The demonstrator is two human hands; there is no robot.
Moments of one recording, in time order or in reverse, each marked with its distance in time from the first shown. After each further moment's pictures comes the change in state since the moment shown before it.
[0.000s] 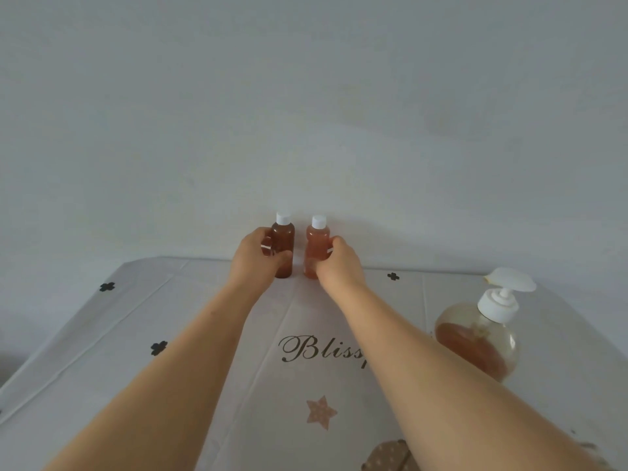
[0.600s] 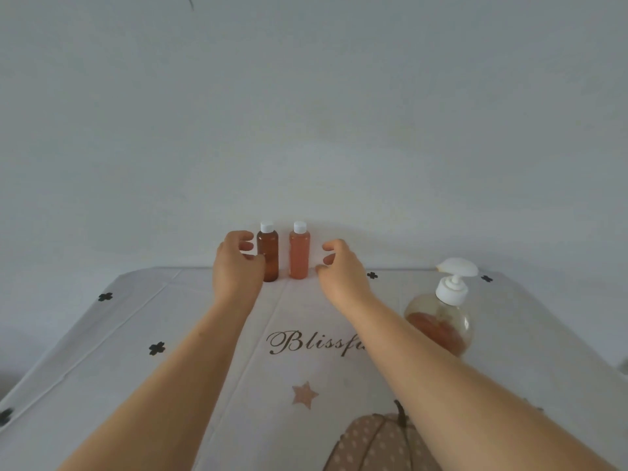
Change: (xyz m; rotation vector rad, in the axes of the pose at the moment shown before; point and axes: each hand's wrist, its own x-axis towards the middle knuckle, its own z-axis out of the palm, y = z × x) left_hand -0.039 0.030 -0.010 -0.023 0.225 -0.041; right_hand -0.045 0.004 -0.046 0.047 -0.019 -0.048
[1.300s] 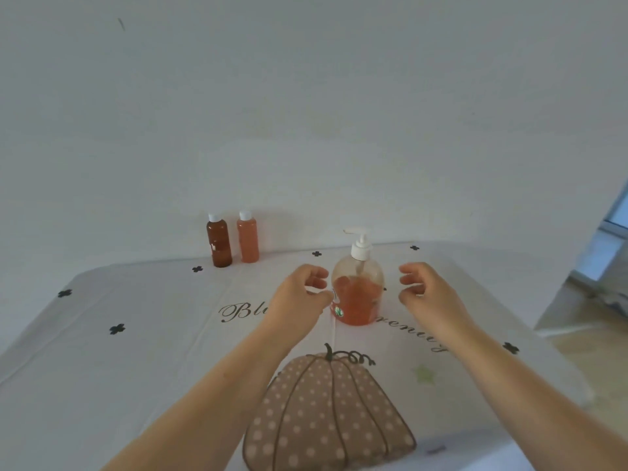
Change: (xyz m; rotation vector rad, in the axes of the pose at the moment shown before) left_hand -0.166 0.061 0.052 -0.020 -0.597 0.093; right_hand -0.128 0.125 -0.166 -0.062 0.195 0.137
